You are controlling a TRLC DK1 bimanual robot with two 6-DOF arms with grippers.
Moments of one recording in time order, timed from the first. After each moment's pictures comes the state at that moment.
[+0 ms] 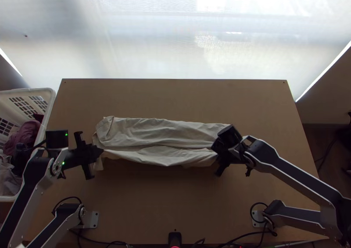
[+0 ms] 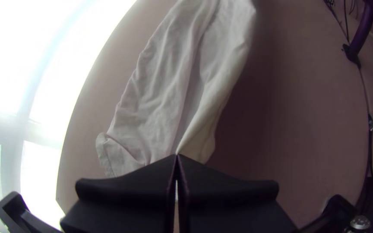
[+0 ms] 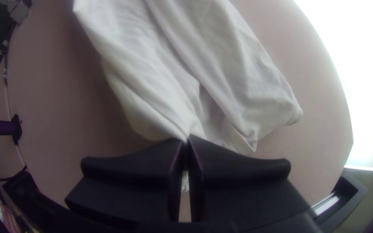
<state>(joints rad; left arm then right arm) 0.03 0.89 0.71 -0.75 0.35 1.26 0.71 1.29 0.89 -0.76 0.03 -0.30</state>
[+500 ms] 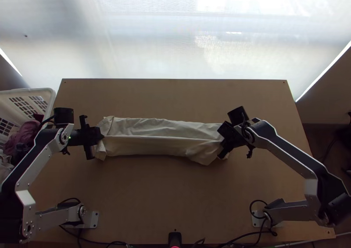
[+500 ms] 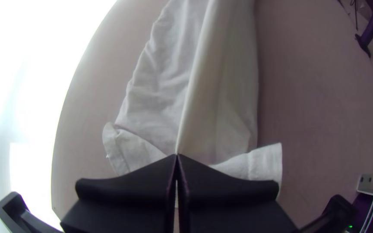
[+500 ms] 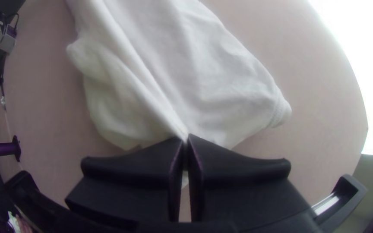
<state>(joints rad) 0.11 1.32 0.88 -0.60 0.34 1.39 0.44 1.50 1.00 -0.73 -0.11 -0.41</state>
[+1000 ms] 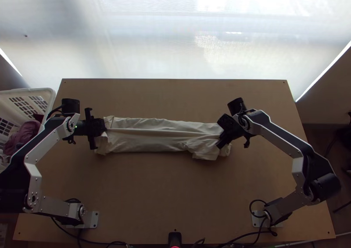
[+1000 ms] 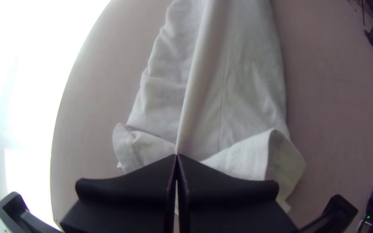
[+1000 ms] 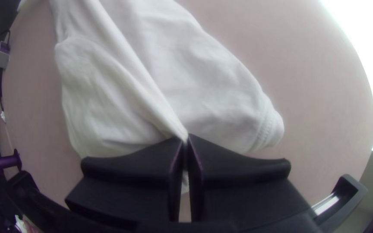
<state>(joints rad) 0.10 1.55 1.00 -0.52 0.32 1.43 0.36 1.68 1.12 -0.72 -0.15 -0.43</state>
